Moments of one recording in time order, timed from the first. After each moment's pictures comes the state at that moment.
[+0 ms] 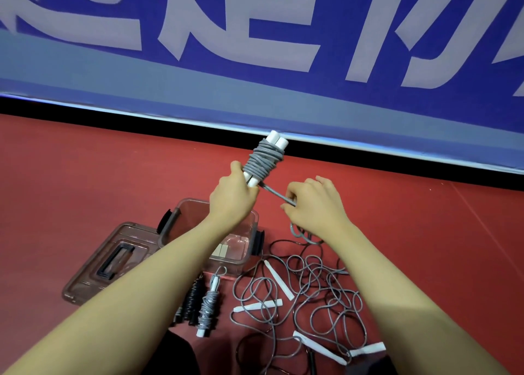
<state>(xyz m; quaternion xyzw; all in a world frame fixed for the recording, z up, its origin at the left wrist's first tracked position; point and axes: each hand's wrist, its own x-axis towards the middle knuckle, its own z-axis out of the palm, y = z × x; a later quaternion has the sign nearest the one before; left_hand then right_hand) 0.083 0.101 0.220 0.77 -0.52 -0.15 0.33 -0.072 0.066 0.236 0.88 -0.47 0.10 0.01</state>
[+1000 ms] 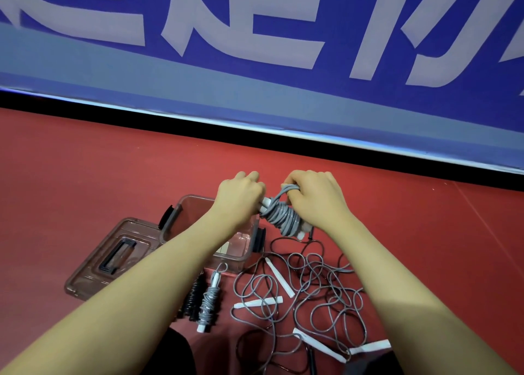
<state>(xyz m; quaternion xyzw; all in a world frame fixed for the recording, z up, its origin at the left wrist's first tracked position) 0.083 0.099 0.218 0.70 -0.71 0.09 -0.02 -0.067 0.070 0.252 0.87 -0.46 0.16 -0.06</state>
